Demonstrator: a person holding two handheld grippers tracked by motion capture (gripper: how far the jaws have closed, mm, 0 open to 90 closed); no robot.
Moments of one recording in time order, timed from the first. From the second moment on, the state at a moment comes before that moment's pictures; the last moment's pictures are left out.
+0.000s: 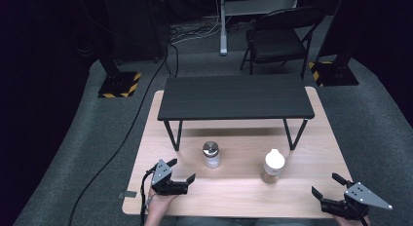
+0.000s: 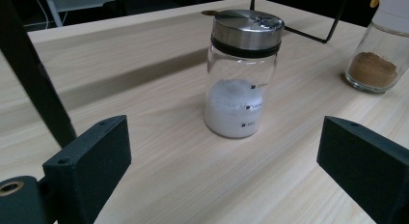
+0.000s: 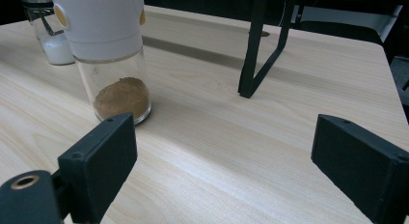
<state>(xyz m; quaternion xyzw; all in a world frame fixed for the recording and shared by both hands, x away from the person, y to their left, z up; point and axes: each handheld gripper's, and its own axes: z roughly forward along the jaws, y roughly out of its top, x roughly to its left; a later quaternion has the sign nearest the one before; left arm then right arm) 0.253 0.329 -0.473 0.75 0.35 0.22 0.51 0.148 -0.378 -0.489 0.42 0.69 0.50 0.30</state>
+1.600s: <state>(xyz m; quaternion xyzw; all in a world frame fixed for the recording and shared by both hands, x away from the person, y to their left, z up) 0.317 0.262 -0.503 0.74 0.36 0.20 0.53 0.149 -0.378 -0.490 0.42 0.70 0.50 0.30</state>
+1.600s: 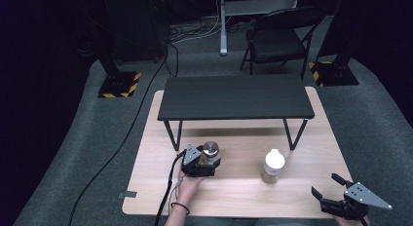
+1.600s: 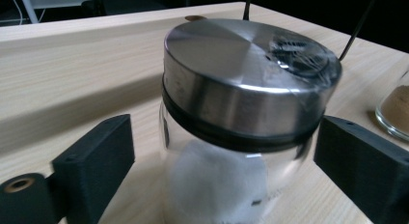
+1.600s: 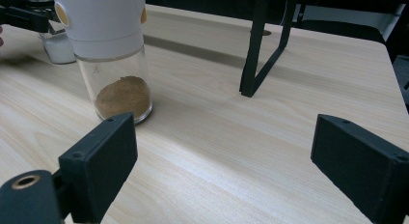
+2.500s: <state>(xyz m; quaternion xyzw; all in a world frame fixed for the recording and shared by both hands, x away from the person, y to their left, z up) 0.320 0.261 -0.497 0.75 0.33 0.20 0.54 0.150 -0.379 -0.490 0.42 0.70 0.50 0.29</state>
